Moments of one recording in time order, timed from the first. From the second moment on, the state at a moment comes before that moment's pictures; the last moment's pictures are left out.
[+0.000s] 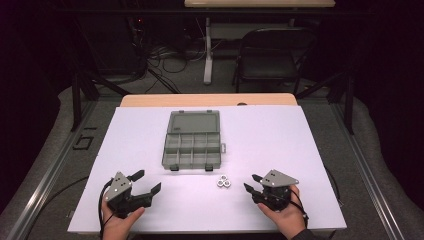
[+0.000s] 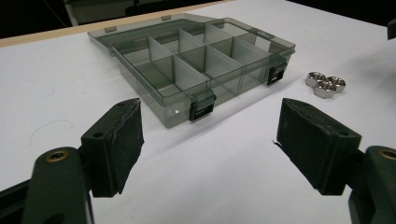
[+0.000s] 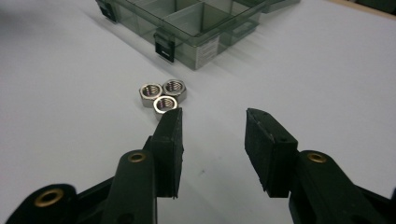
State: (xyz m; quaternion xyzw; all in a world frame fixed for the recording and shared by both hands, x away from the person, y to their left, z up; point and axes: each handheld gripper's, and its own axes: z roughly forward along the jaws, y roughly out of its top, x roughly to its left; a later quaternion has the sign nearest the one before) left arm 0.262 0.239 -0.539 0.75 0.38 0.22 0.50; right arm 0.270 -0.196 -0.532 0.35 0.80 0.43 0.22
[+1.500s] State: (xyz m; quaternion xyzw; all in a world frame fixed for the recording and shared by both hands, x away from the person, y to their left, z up) left arm 0.249 0.252 -0.540 0.74 0.40 0.24 0.48; right arm 0.310 -0.137 -0.563 0.30 0.86 0.39 0.15
